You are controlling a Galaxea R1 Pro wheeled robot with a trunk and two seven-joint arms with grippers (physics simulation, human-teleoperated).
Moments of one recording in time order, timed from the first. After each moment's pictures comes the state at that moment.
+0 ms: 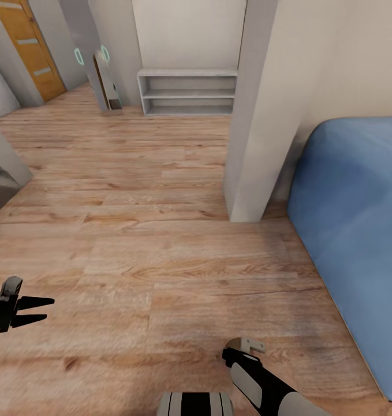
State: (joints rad) left arm -0.56 0.97 -0.39 -0.89 1.06 0.99 -1.04; right arm -0.58 0.08 0.72 -0.43 -0.97 0.08 -0.52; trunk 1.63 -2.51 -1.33
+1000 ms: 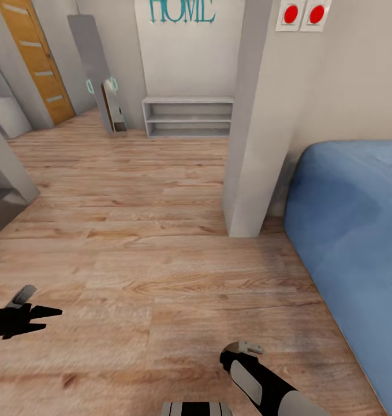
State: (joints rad) left arm -0.56 0.92 -0.40 -0.90 1.02 0.98 -0.81; right arm -0.58 0.08 0.71 -0.45 -0.98 0.19 -0.50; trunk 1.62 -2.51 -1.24
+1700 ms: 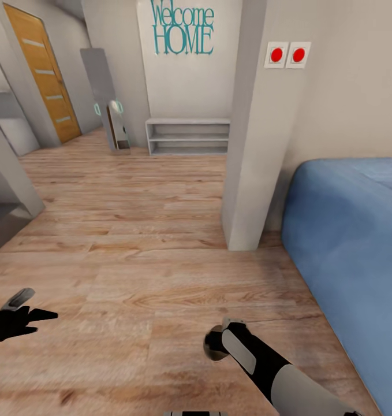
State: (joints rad) left arm -0.56 0.92 -0.39 -0.89 1.02 0.98 -0.67; right arm -0.66 0.08 0.70 -0.62 -0.98 0.50 -0.51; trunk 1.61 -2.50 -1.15
